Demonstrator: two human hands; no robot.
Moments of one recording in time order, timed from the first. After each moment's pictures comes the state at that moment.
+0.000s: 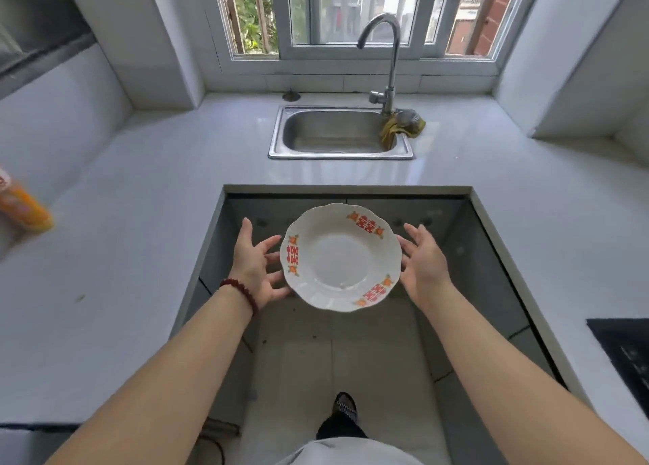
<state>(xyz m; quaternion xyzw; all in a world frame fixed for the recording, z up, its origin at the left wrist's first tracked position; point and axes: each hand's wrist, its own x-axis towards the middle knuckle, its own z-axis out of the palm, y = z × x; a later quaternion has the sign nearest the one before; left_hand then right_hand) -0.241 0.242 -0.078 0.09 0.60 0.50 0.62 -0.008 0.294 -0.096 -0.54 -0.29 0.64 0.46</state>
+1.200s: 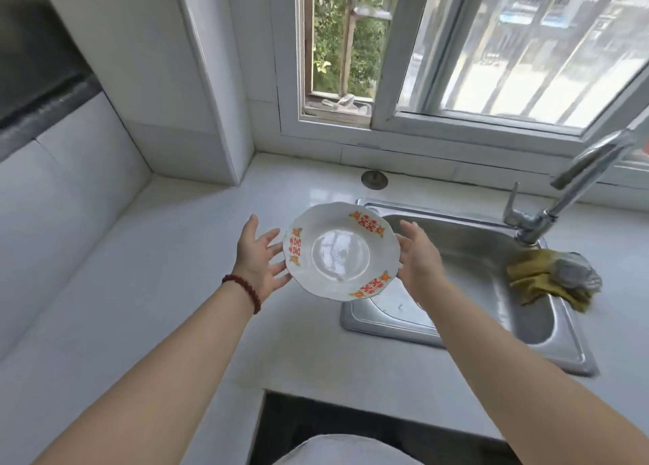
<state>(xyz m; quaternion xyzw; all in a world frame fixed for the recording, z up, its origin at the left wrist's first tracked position) -0.559 0.717 -0.077 0.03 0.56 0.58 0.59 -0.345 0.815 -0.094 -0.56 -0.33 0.66 0.37</state>
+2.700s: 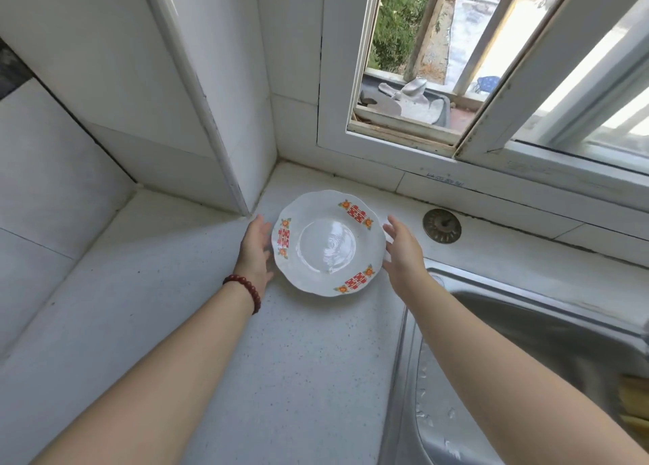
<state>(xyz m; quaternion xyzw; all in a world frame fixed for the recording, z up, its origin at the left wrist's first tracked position) -0.694 0.908 -0.156 -0.03 0.66 0.56 0.50 -0.521 1.022 -0.178 -0.61 -0.37 0.65 0.26</state>
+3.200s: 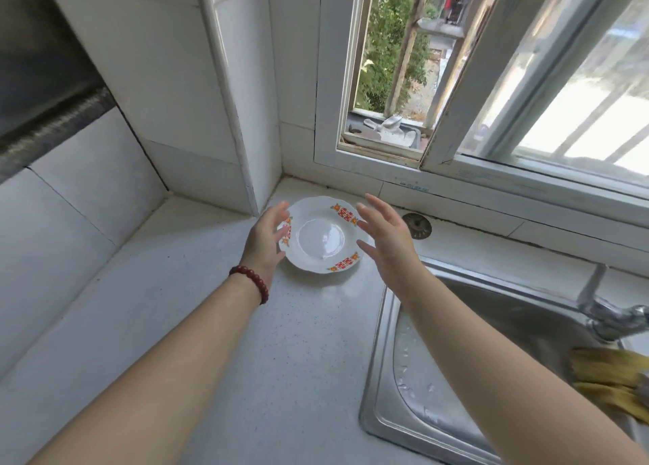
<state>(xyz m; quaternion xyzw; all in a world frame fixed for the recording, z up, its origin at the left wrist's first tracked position) -0.636 0.838 -0.060 0.13 0.65 0.61 0.44 -0.488 0.928 -0.057 -0.46 -0.47 0.68 0.32</state>
